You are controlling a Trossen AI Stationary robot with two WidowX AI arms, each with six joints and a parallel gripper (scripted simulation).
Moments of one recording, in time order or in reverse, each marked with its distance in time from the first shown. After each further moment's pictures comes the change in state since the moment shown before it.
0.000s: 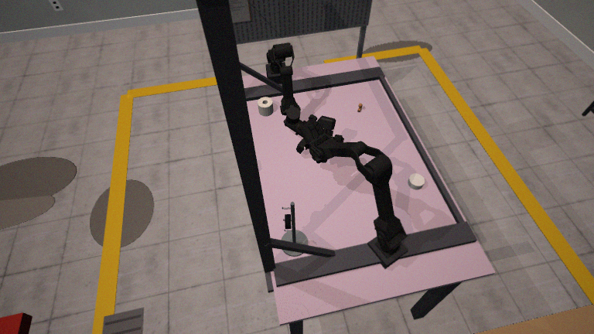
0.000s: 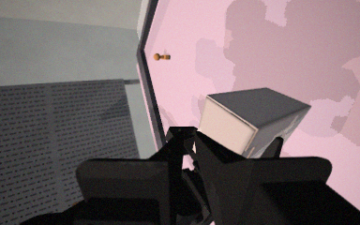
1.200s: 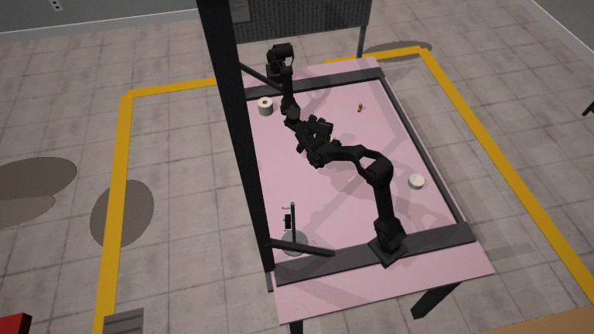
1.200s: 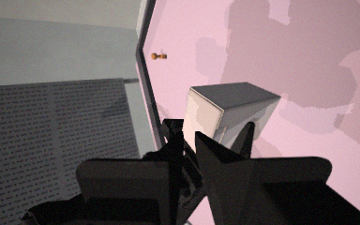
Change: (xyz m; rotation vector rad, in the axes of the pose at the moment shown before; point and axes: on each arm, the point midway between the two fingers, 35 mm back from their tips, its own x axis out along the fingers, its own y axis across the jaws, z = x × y) left arm 0.000 0.000 0.000 0.000 0.000 0.000; right arm -0.027 -0.011 -0.003 0.004 0.004 -0.001
